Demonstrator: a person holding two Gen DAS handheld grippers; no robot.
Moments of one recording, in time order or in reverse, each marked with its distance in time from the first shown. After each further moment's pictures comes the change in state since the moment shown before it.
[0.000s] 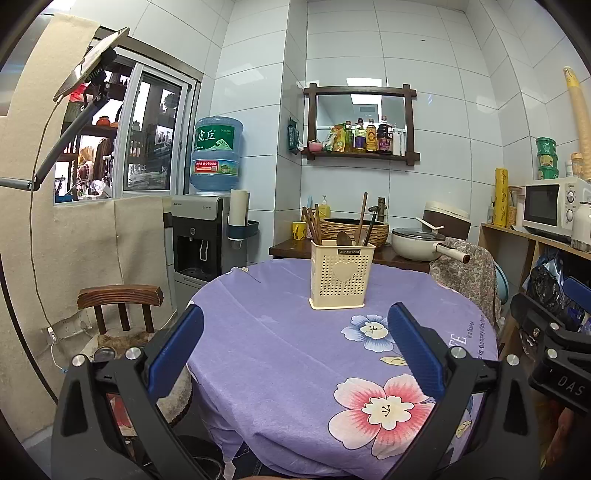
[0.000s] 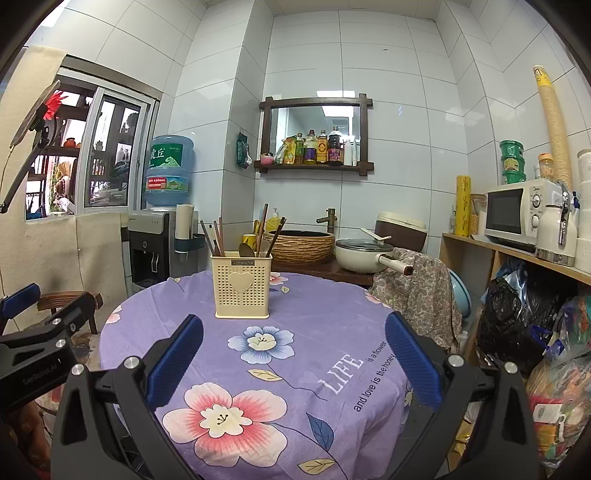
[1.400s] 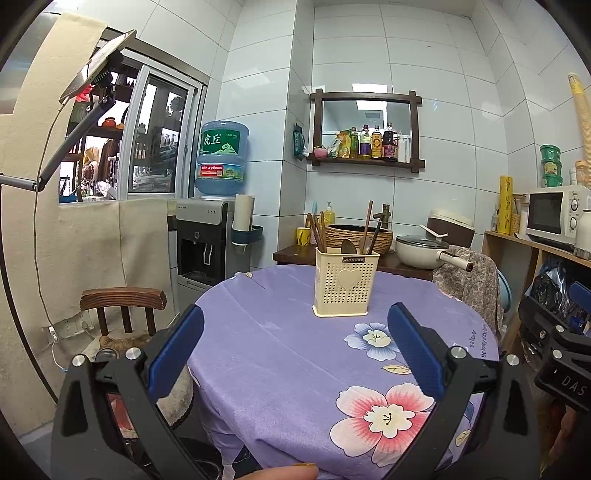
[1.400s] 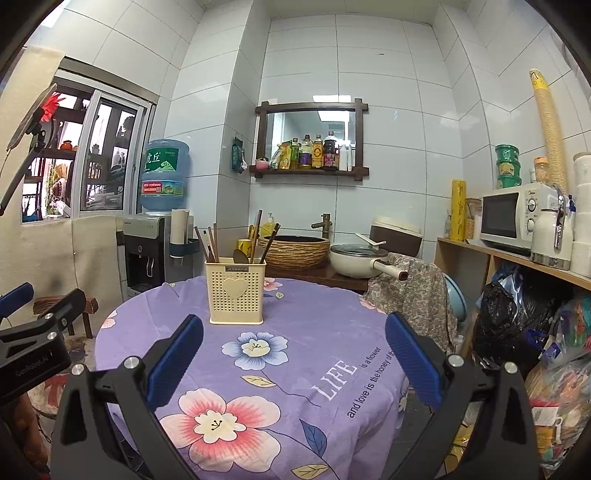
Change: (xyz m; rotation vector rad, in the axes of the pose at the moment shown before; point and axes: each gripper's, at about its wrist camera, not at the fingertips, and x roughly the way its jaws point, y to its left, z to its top) left arm -0.001 0.006 0.005 -0.015 -0.024 0.012; right arm -0.001 -0.004 0.007 -0.003 -0.017 -0.018
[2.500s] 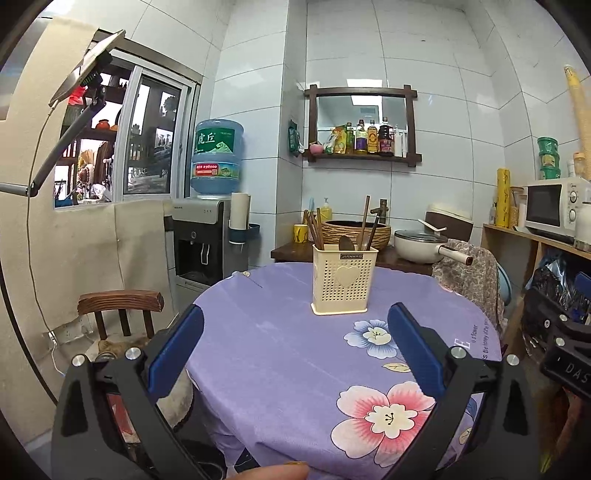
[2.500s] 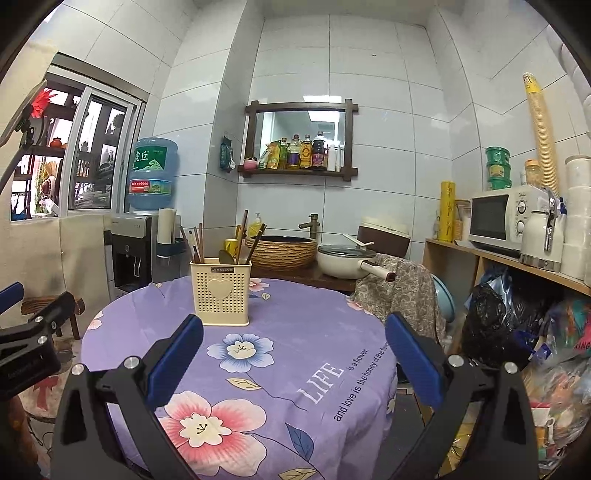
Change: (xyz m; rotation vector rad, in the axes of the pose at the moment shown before) left arm 0.008 -0.006 -0.001 0.024 0.010 -0.012; right arm 0.006 -0.003 0.001 -0.006 -0.002 -0.049
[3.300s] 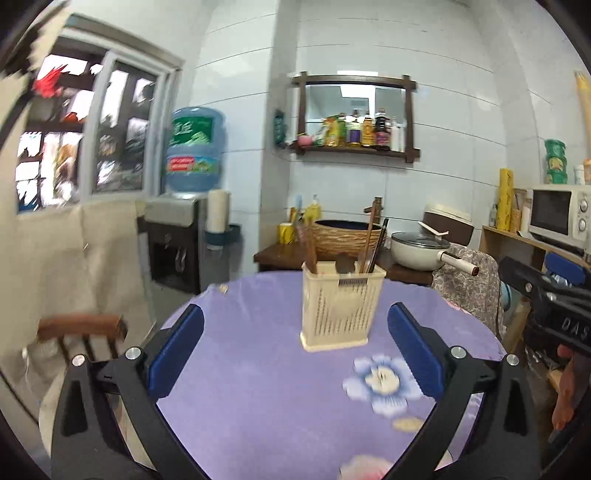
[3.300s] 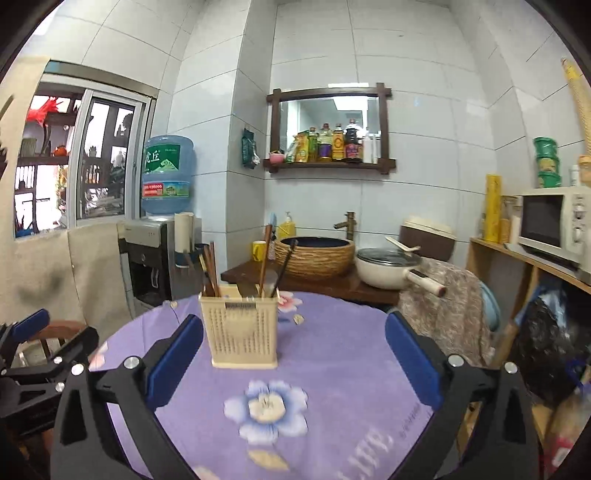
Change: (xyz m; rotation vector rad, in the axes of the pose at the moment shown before) left arm 0.110 0.005 0.036 -0.033 0.044 -0.053; right arm 0.100 0.018 0.048 0.011 0.033 0.101
